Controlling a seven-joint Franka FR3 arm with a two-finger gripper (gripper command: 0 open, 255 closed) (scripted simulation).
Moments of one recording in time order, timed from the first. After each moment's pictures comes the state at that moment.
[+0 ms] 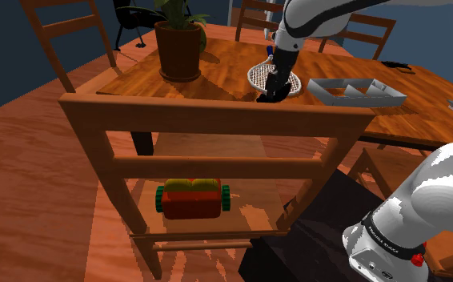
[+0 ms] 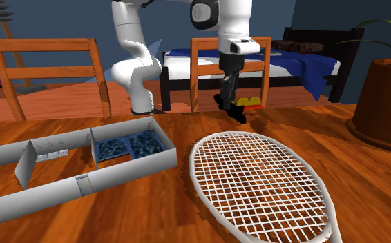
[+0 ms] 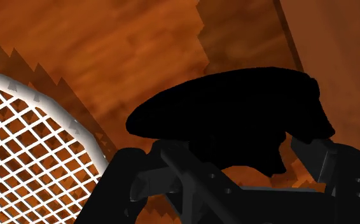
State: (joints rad) arm 0.03 -0.16 -0.06 -2.20 0.03 2.04 -0.32
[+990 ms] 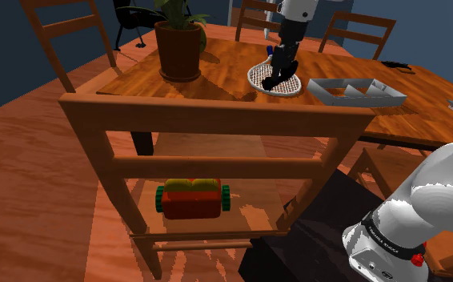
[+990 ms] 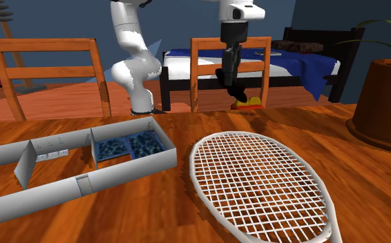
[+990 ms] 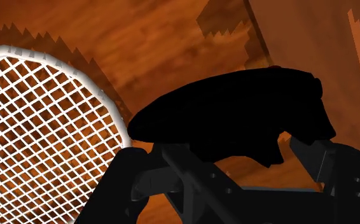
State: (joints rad) arm 0.03 -0.20 -0.06 -2.04 0.03 1.84 -0.31
